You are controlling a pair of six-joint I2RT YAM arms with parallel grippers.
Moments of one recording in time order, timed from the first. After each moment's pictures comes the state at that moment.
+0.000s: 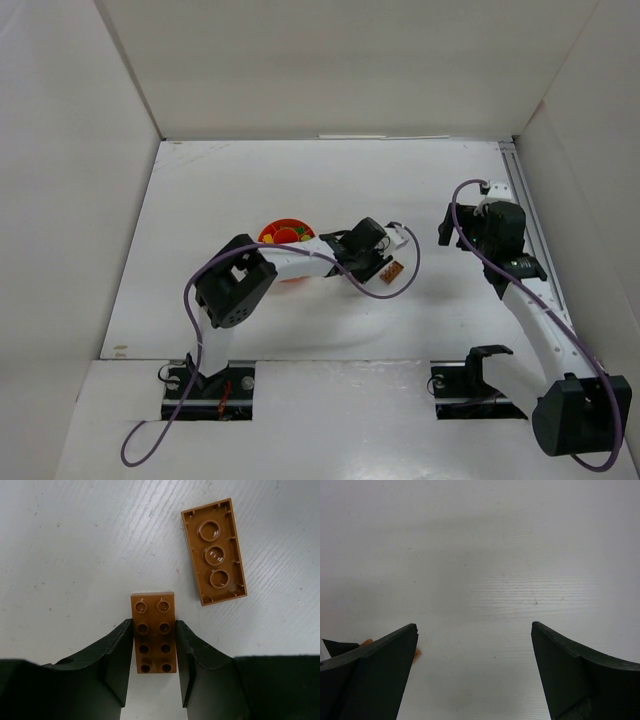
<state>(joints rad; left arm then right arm) -0.95 1.95 1.26 -0.20 0.00 0.08 0.06 0.96 0.70 -0.23 0.01 0.16</state>
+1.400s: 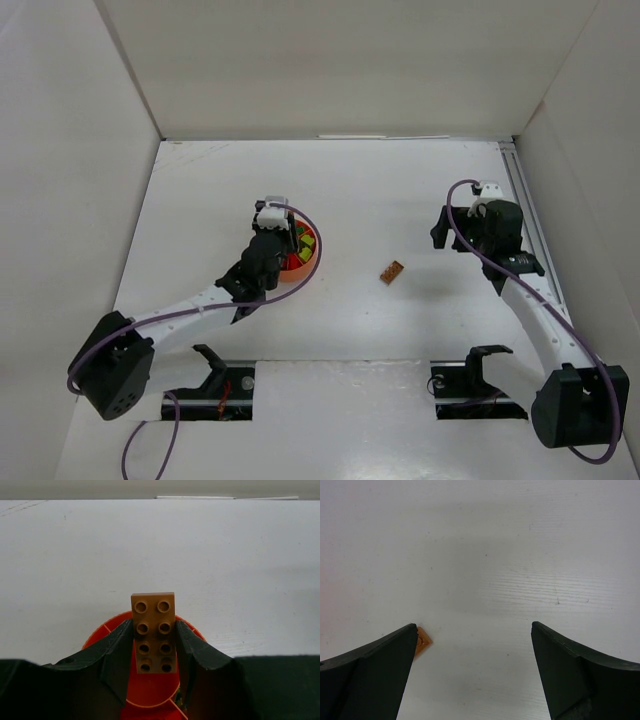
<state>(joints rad) -0.74 1.14 0.52 0.47 -0.57 -0.19 0.05 1.01 0.70 -0.23 -0.12 0.13</state>
